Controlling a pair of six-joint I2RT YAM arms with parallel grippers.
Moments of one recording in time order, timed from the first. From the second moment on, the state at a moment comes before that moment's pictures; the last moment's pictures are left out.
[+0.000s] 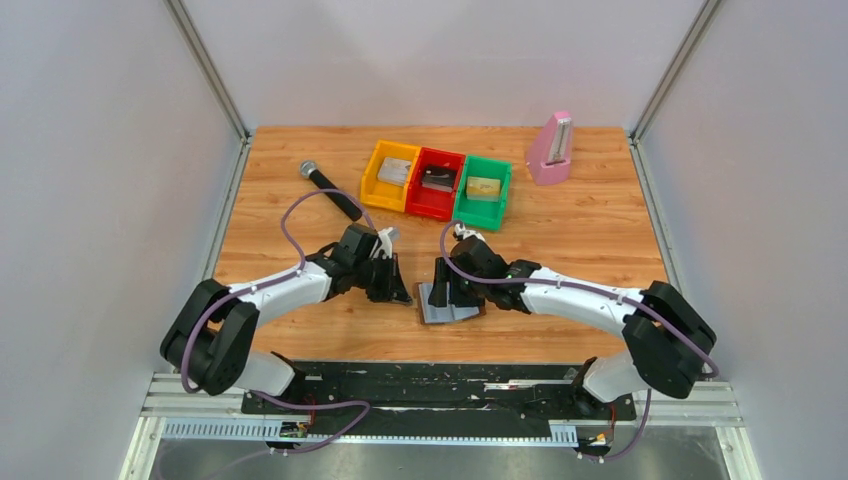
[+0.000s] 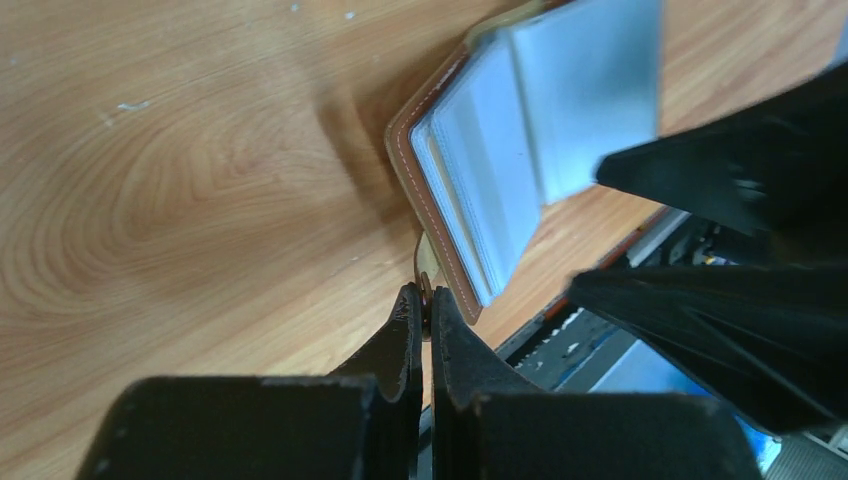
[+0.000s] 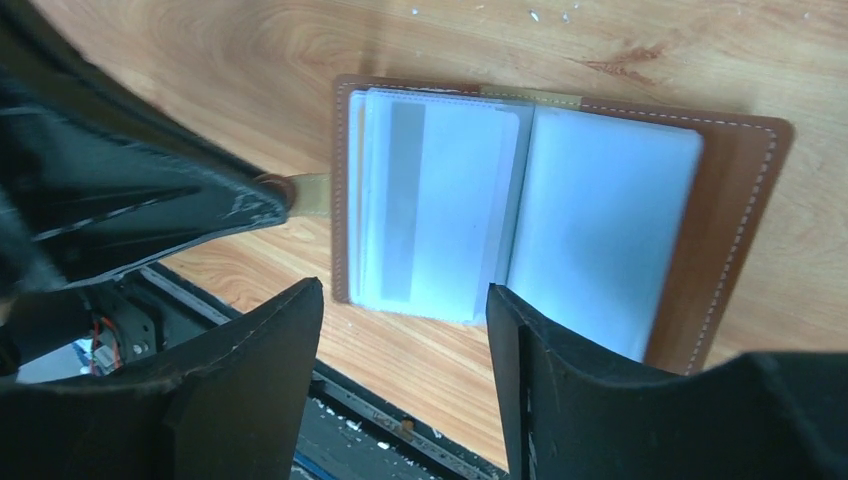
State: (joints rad) left arm -0.57 1.43 0.66 -0.18 0.46 -0.59; right arm 0.88 1.42 0.82 -0.25 -0.02 0.77
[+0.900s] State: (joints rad) left arm -0.57 1.35 0.66 -0.18 0.47 -0.60; right arm 0.90 1.54 0.82 -0.22 -0.03 0.77
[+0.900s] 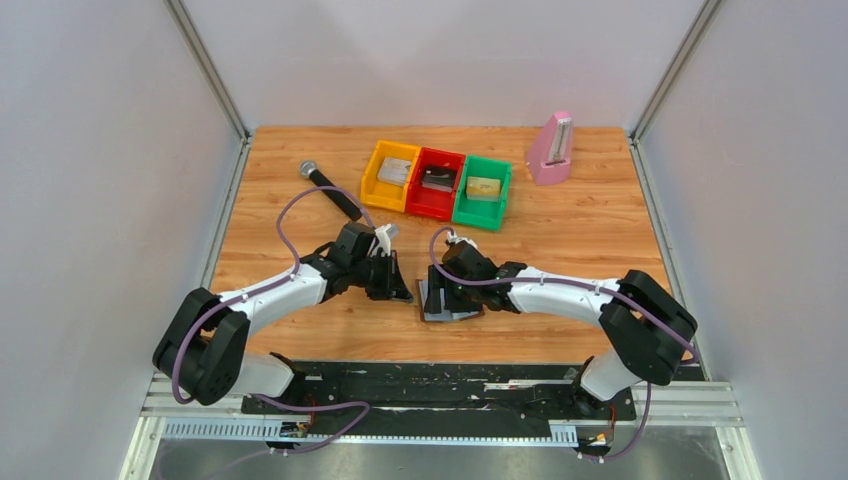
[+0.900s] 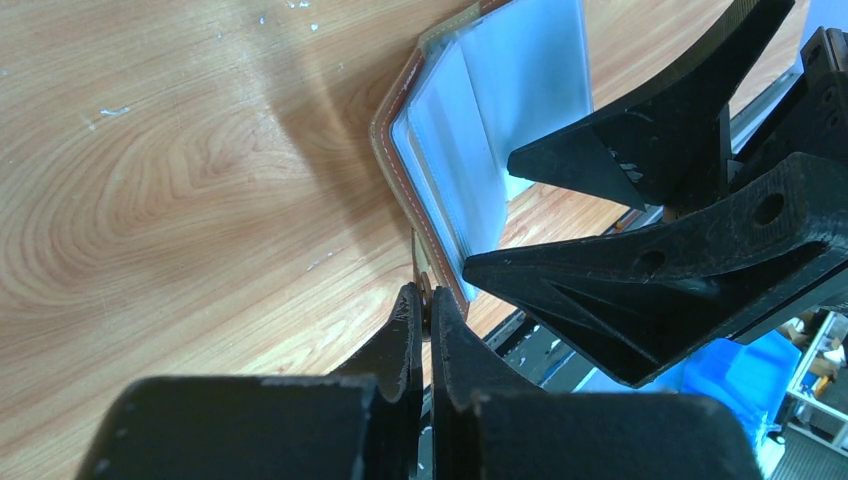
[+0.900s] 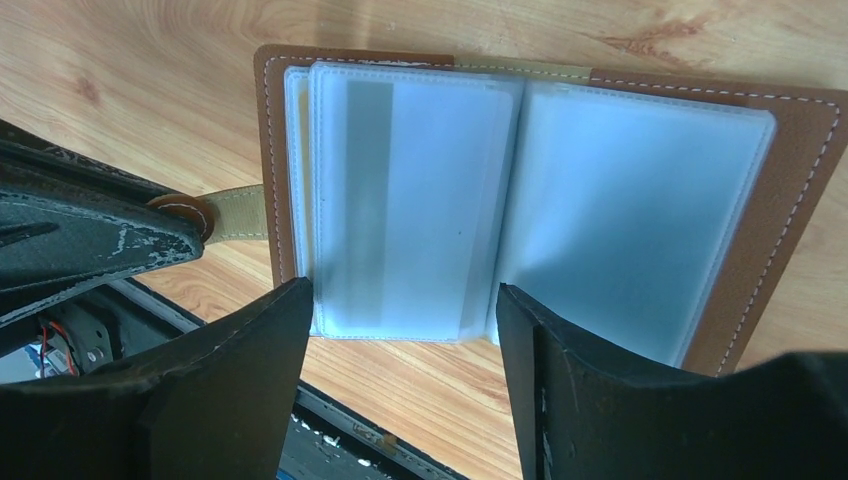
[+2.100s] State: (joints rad) left arm -0.57 1.35 0.66 -0.22 0.45 -0.57; right arm 0.92 1.50 0.83 -0.32 0.16 0.77
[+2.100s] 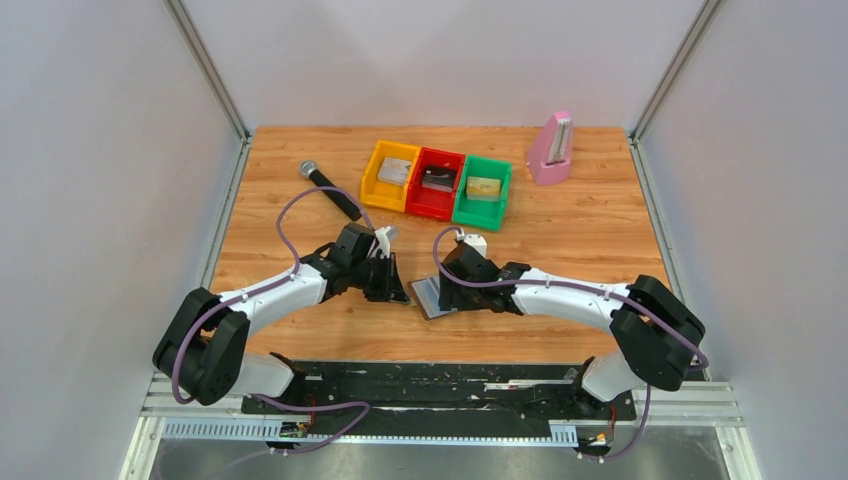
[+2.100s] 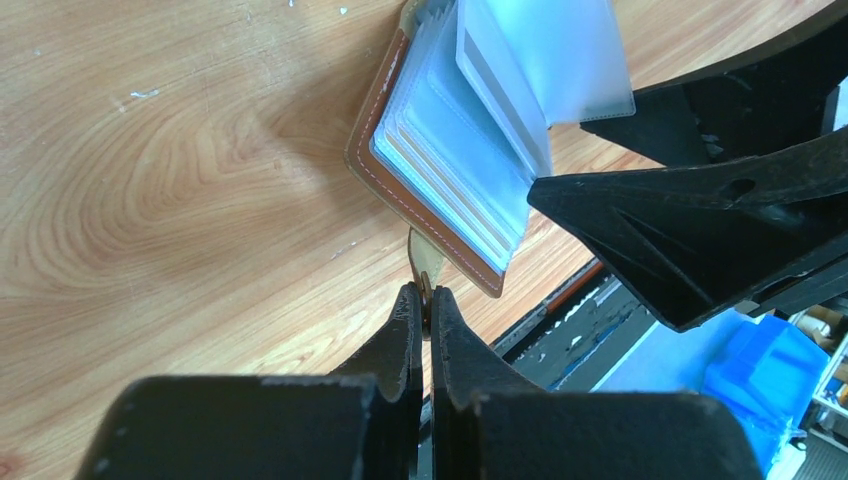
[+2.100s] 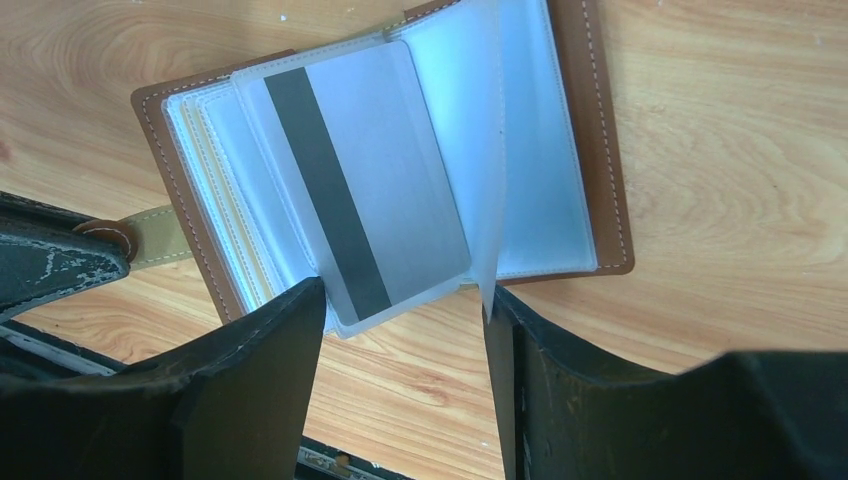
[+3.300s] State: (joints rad) left arm -0.57 1.35 0.66 -0.25 0.43 -0.53; right arm 0.92 1.48 0.87 -0.41 0.25 0.76
